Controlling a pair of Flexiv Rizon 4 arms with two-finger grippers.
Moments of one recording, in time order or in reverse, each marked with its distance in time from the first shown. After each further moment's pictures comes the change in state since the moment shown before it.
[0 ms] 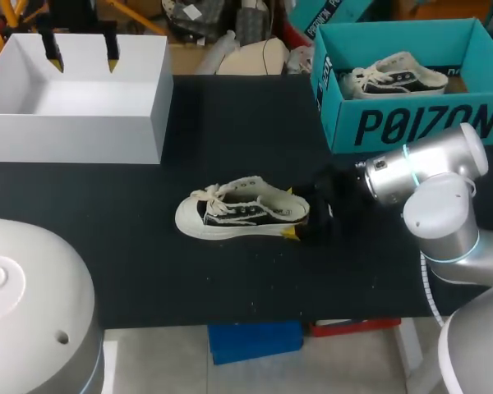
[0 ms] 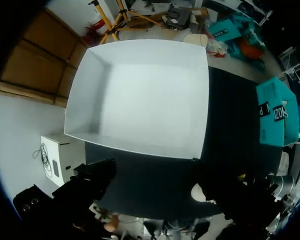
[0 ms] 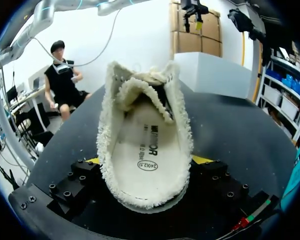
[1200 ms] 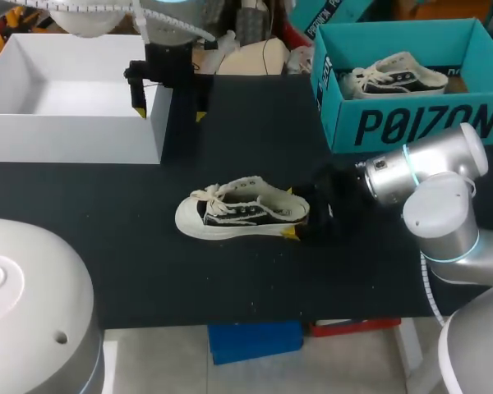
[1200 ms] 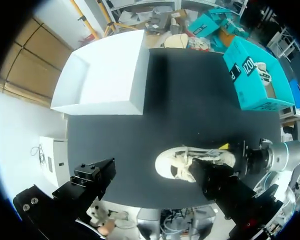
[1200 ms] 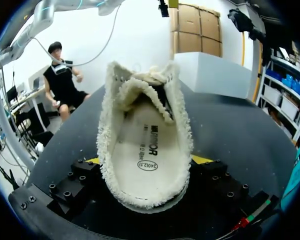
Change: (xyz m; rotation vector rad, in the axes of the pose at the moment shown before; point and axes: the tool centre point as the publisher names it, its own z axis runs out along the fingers) left arm 0.146 0.147 -0.013 0.112 -0.024 0.091; right arm 0.000 0.000 0.000 0.001 0.000 -0.001
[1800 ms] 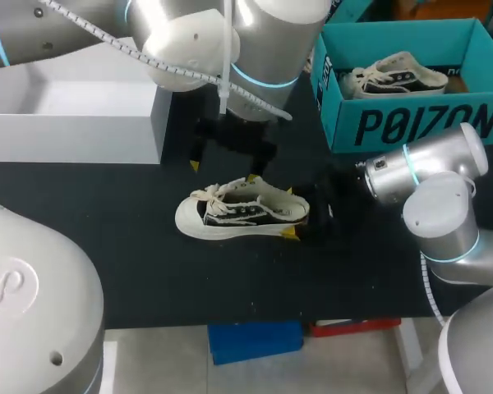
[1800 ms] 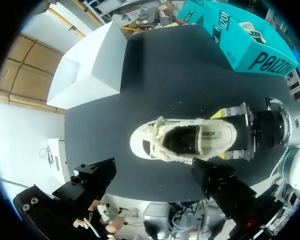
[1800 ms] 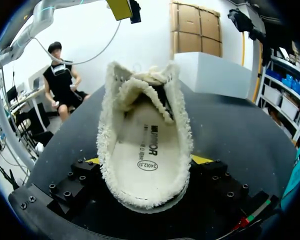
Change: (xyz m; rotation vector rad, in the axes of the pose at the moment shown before) left arm 0.087 0.076 0.043 -0.031 -0.135 0.100; right arm 0.000 0.000 0.000 0.000 0.000 0.000
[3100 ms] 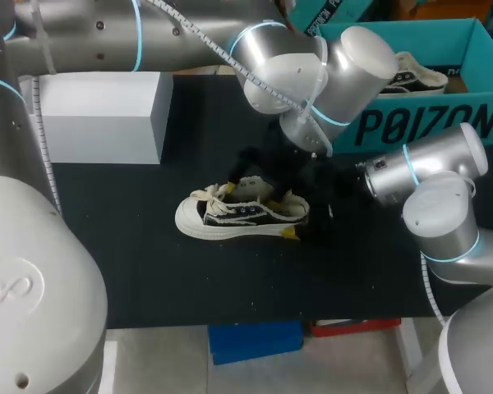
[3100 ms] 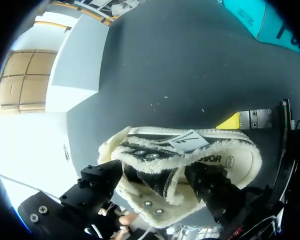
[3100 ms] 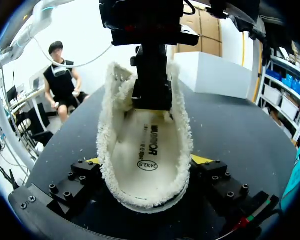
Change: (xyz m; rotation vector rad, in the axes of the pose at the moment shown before) left arm 0.061 -0.026 0.093 -0.137 -0.232 0.054; right arm 0.000 0.000 0.000 0.000 0.000 0.000
